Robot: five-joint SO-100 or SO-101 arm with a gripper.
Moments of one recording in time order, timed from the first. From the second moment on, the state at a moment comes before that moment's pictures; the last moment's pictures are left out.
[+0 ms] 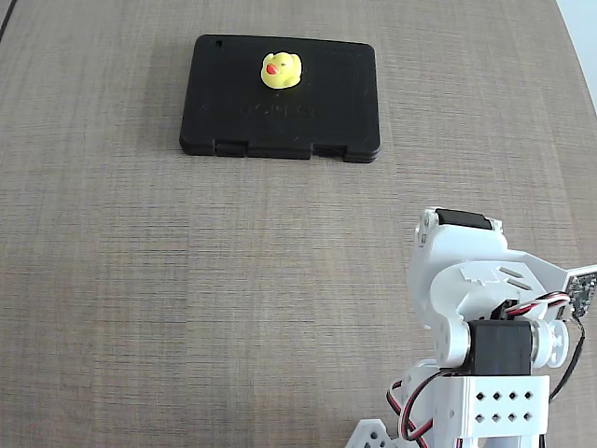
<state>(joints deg) 1.6 188.5 179.5 53.9 1.4</state>
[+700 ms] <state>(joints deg) -1.1 188.9 179.8 54.0 1.5</state>
